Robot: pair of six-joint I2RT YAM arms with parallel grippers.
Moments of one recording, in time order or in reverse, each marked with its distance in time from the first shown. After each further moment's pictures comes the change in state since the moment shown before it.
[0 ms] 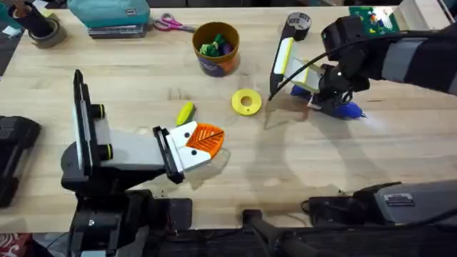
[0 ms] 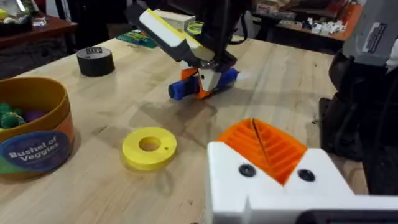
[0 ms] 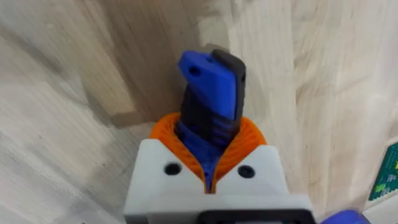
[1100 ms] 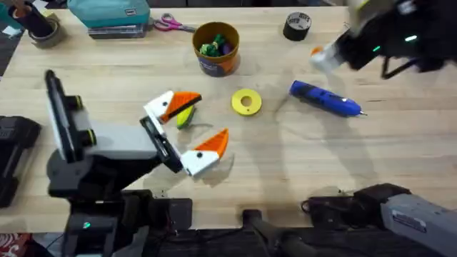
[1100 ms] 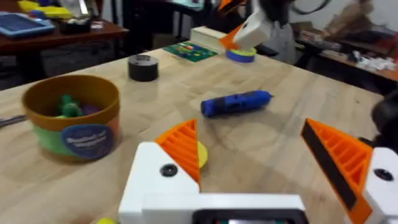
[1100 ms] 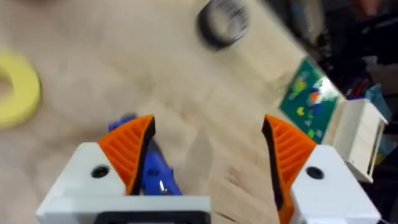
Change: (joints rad) left arm 0.000 0.011 0.035 0.093 -0.198 -0.186; right arm 0.015 -0.383 0.146 0.023 0.000 0.541
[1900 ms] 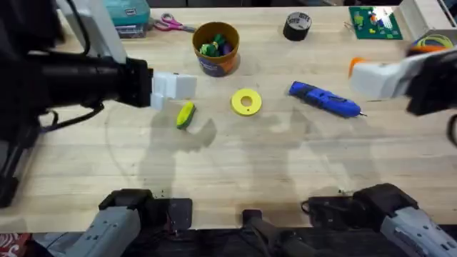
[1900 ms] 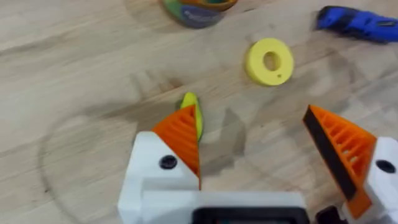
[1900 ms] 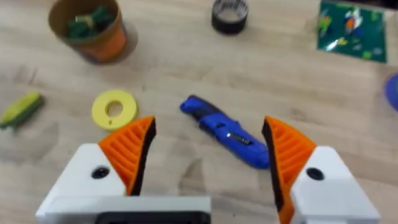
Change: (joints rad) left arm 0.000 0.912 0.950 -0.936 -0.539 0.299; right arm 0.000 -0.480 -0.001 -0.376 -0.115 0.538
